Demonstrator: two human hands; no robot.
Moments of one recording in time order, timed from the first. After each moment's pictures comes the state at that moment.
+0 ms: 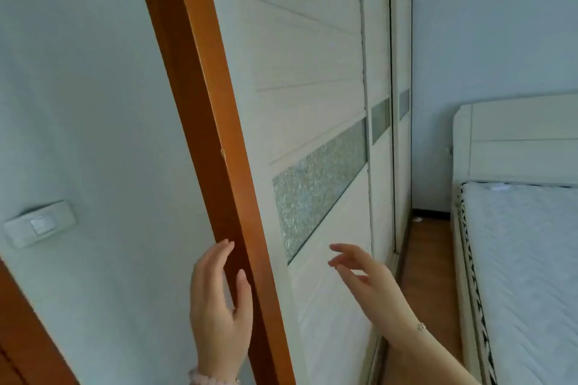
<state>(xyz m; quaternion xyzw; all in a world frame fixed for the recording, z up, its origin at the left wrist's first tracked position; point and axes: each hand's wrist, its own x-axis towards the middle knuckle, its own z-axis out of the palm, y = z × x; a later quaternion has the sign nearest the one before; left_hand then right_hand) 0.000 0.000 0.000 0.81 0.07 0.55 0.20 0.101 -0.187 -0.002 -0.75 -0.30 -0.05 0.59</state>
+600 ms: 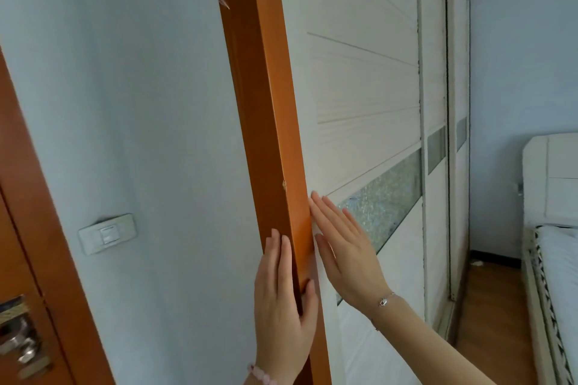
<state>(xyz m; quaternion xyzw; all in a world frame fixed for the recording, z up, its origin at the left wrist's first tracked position) 0.047 0.017 0.012 0.81 0.04 0.58 0.09 0.145 -0.070 0.053 -0.70 -0.48 -0.39 0.37</state>
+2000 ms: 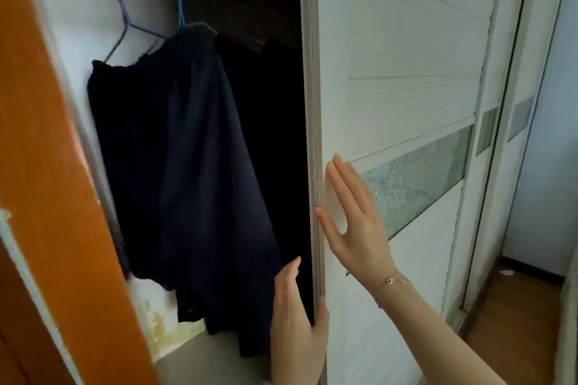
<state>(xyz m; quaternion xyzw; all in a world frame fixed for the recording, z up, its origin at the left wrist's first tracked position) 0.235 -0.050 -0.041 0.81 0.21 0.43 0.35 0.356 -0.092 0.054 -0.63 -0.51 -0.38 0.44</state>
